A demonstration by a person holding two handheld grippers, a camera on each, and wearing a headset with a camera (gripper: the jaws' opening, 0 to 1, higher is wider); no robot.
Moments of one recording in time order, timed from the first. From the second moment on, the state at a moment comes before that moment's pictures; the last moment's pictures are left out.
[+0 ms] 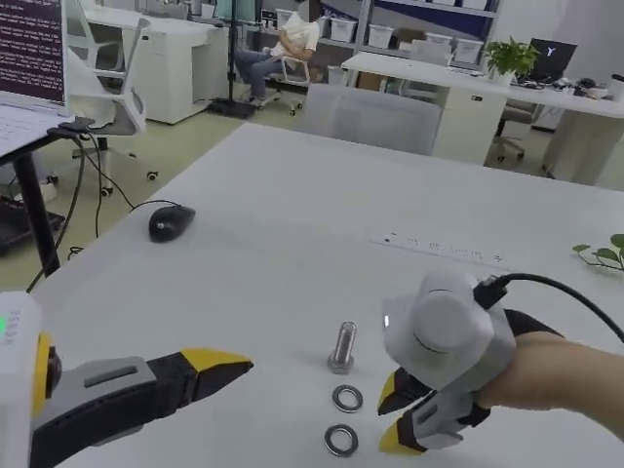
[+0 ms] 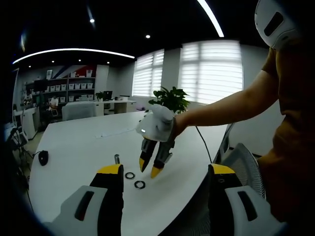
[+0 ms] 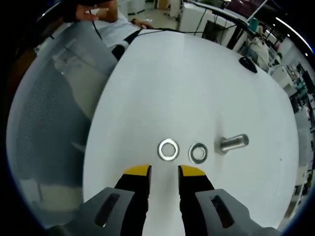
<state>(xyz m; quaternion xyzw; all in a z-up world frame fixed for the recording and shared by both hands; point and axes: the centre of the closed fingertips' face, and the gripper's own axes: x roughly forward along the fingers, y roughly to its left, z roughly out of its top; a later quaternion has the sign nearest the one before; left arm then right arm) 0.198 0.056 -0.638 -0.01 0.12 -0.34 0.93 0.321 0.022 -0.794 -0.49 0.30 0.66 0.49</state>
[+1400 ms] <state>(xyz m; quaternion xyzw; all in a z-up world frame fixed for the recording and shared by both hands) 0.210 0.061 -0.639 -0.02 0.11 -0.32 0.94 0.323 0.041 -0.826 -0.49 0.33 0.66 0.47</state>
